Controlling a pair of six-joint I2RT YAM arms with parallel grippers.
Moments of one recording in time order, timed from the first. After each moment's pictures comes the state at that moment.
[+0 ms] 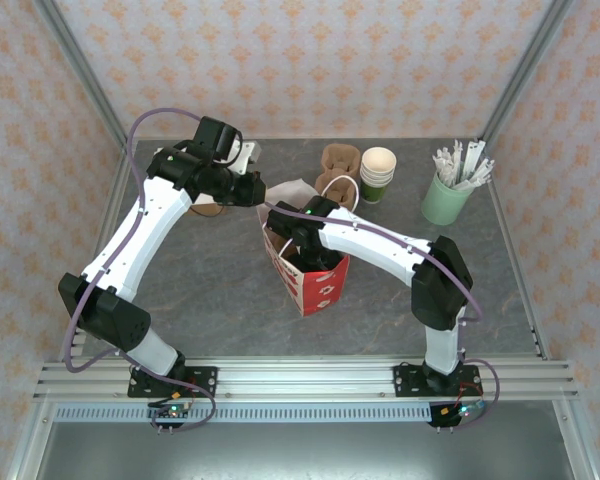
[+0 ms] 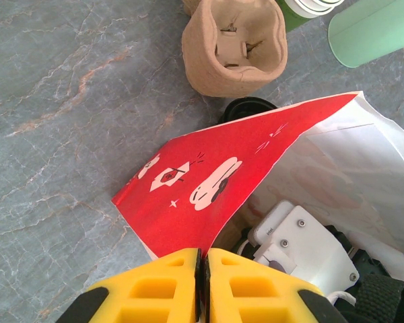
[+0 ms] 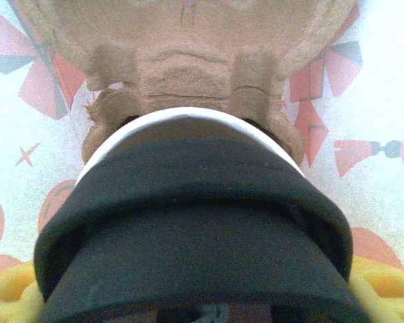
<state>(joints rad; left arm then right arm) -0.34 1.58 1.73 -1.13 0.31 -0.30 0.92 1.89 1.66 -1.35 0.02 0.50</state>
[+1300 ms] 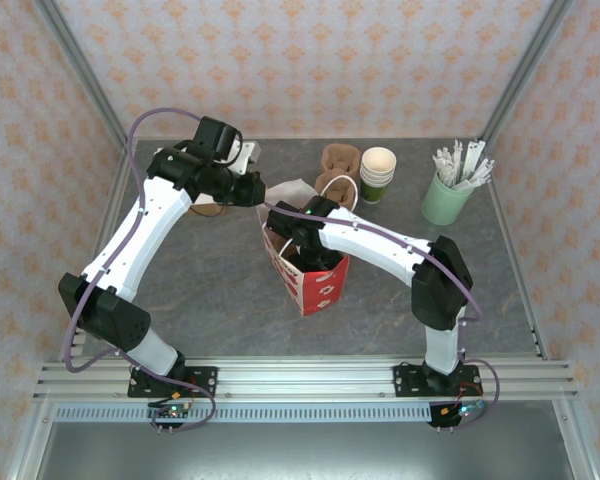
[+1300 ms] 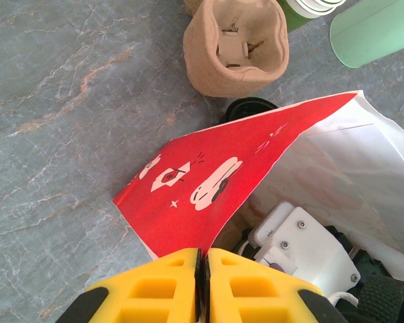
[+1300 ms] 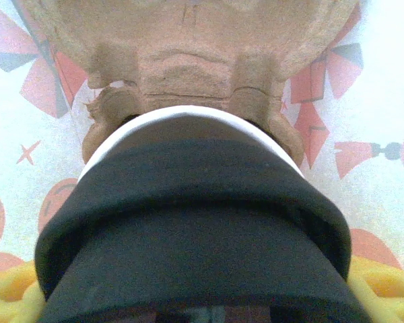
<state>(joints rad) -0.34 1.58 1.73 -1.13 0.31 -0.30 0.92 1.89 1.66 -1.35 0.02 0.49</state>
